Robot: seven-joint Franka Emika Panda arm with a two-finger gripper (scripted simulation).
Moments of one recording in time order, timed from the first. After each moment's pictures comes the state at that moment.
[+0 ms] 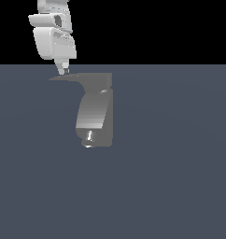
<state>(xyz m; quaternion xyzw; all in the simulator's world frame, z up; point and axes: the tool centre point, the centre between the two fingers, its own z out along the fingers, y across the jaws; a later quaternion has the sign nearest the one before) 0.060 0.172 0.265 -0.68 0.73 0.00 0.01</state>
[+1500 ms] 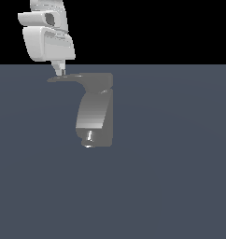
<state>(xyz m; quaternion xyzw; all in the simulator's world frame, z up) 0.030 0.176 0.261 -0.66 0.75 -0.01 0.01</state>
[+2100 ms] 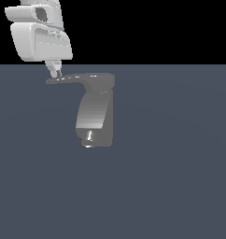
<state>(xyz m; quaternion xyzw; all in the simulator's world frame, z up) -0.004 0.177 0.261 -0.65 0.76 -0.01 0.01</state>
